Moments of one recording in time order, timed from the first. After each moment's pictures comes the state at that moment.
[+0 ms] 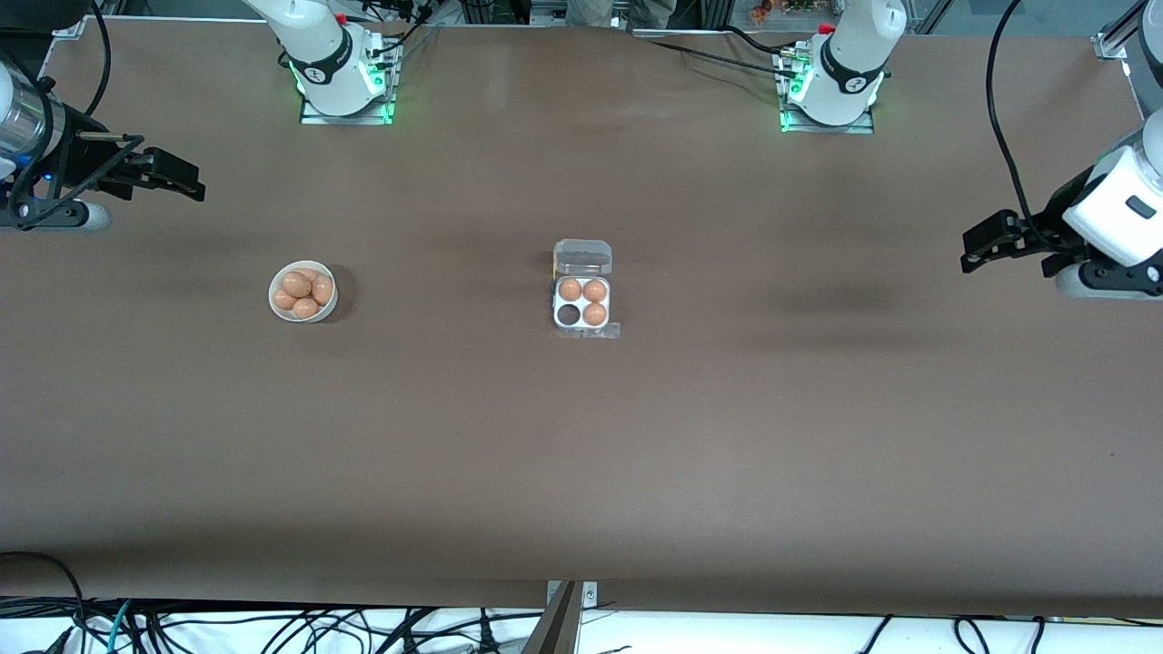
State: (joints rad) left arm -0.05 0.11 0.01 -1.50 -0.01 1.59 -0.03; right arm 0.02 -0.04 0.00 -1.73 0.03 1.51 0.03
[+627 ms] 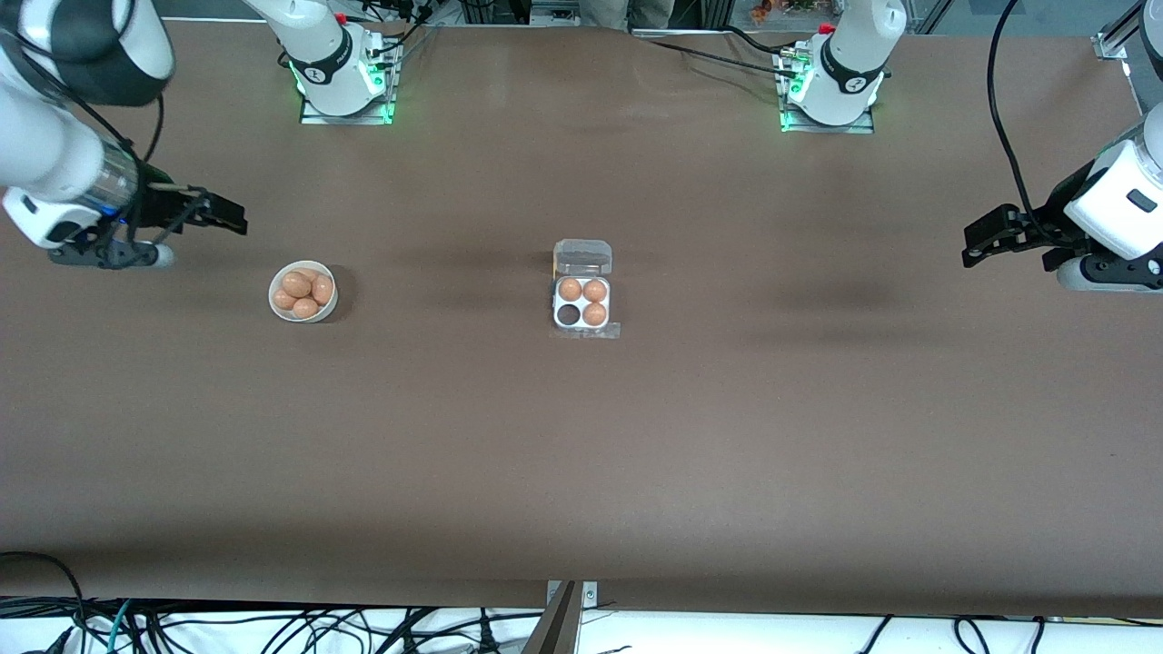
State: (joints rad) left arm -0.05 0.10 0.01 -1.52 -0.01 1.59 -0.03; right arm 0.02 -0.04 0.00 -2.03 0.03 1.84 0.03
